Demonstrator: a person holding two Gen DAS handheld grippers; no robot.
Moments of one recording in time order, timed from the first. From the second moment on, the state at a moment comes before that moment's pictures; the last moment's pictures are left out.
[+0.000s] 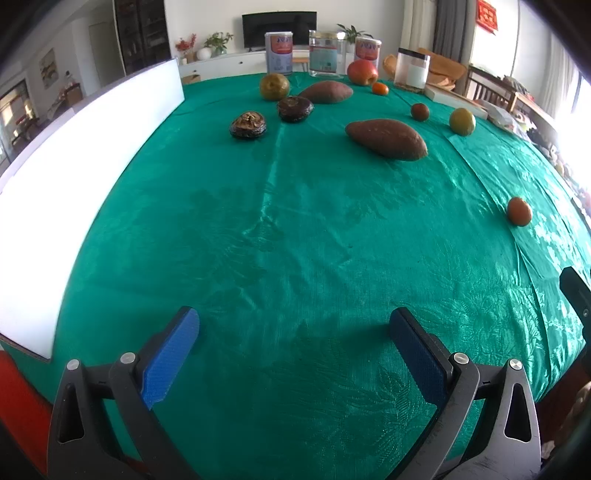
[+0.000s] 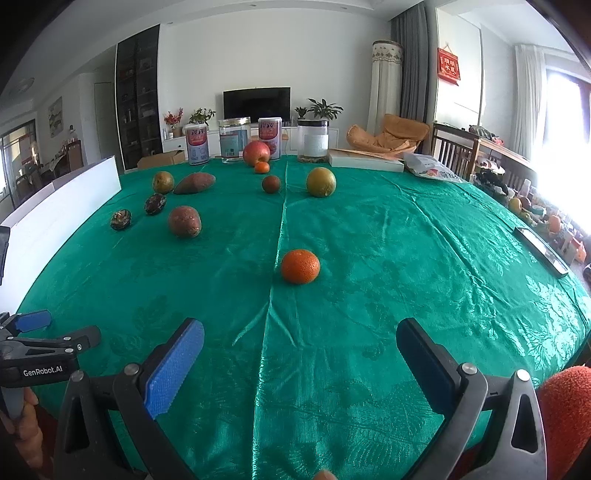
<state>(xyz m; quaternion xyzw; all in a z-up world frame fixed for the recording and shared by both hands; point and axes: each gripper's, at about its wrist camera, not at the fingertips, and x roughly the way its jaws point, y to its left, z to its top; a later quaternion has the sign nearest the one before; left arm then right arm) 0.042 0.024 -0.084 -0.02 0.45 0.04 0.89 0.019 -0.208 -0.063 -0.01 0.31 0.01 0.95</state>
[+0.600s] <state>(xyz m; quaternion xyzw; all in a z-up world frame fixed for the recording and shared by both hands) 0.051 0.036 -0.078 -0.05 0.47 0.00 0.88 0.022 -0.217 -0.059 0.02 0.31 0.02 0.95</state>
